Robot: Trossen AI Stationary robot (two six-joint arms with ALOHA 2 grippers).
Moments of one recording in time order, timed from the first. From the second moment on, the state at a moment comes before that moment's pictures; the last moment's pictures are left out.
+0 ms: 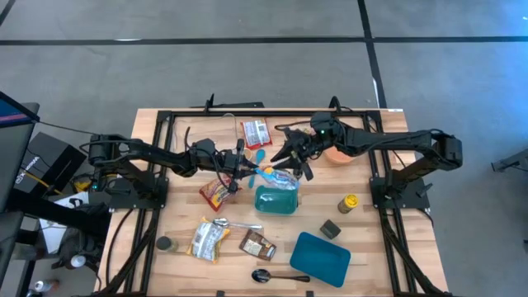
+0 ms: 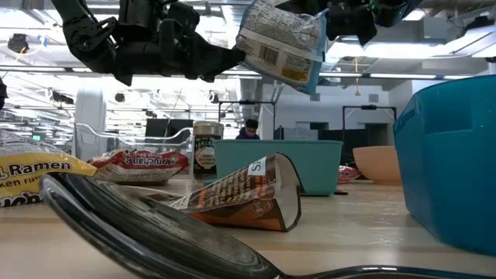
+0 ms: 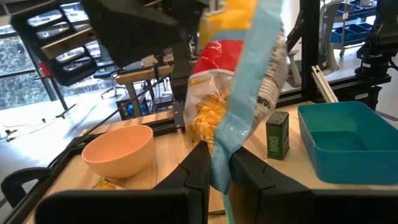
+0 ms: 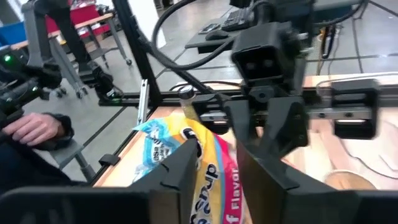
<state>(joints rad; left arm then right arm) 0.18 1.52 0.52 0.99 0.32 0.20 -0.28 1.42 0.96 0.22 -0.63 0.07</state>
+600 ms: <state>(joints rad) 0.18 1.52 0.52 1.00 0.23 0.19 -0.34 1.32 0.96 0.04 -0.63 0.07</state>
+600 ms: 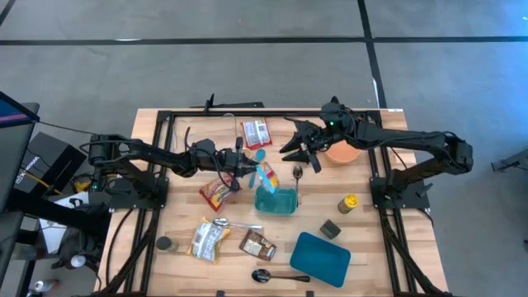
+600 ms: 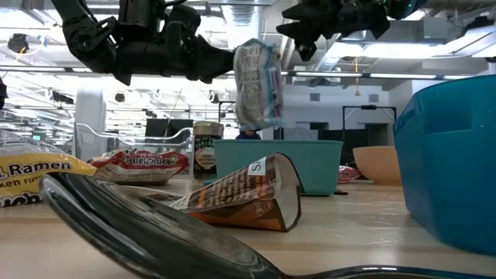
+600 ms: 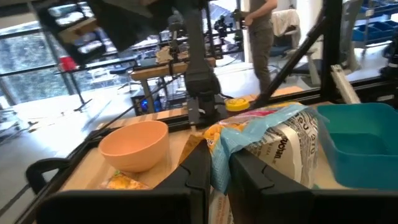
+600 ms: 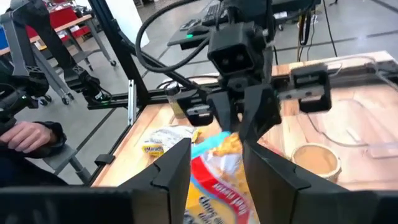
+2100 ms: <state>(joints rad) 0.18 1.02 0.52 0.74 -0.89 0.13 -0.24 1.17 0.96 -0.23 0.14 0.05</state>
